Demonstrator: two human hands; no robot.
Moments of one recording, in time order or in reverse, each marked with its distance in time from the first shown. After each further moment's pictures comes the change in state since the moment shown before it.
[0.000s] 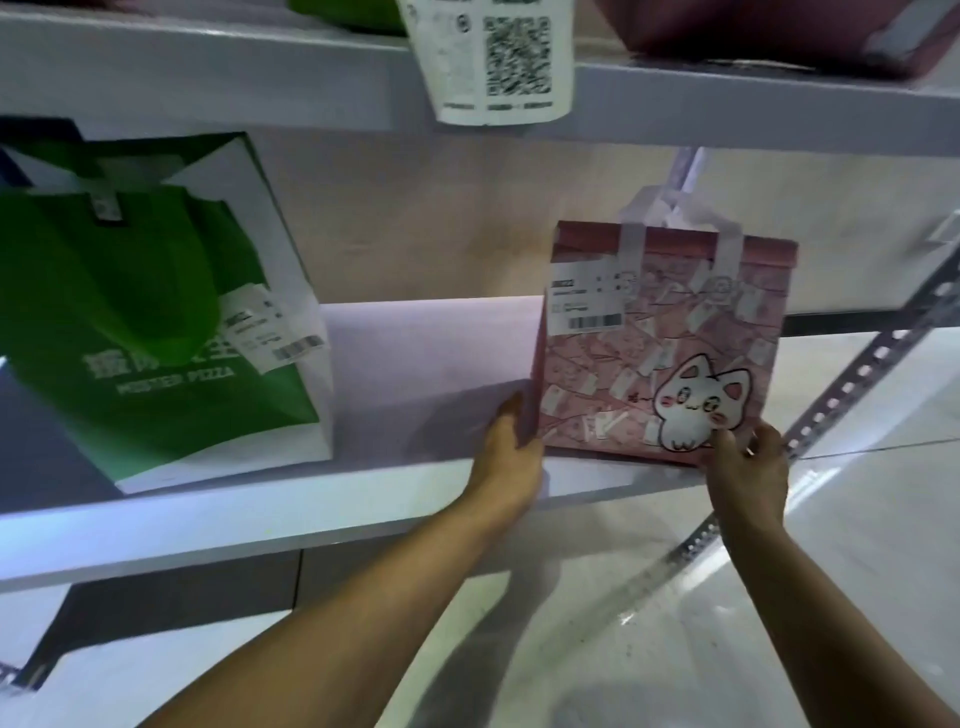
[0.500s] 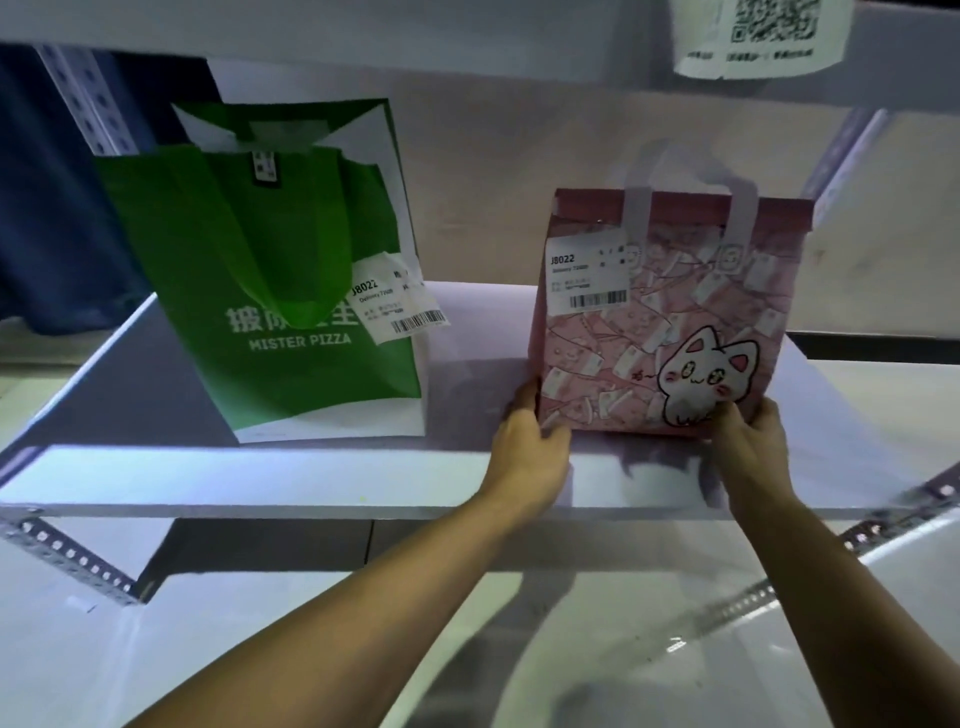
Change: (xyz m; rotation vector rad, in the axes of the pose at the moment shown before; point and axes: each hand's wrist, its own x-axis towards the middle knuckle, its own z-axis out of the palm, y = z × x) left_hand 0.003 -0.026 -0.069 0.061 0.210 0.054; right_hand -0.017 -0.031 0.094 0.046 -0.338 -0.002
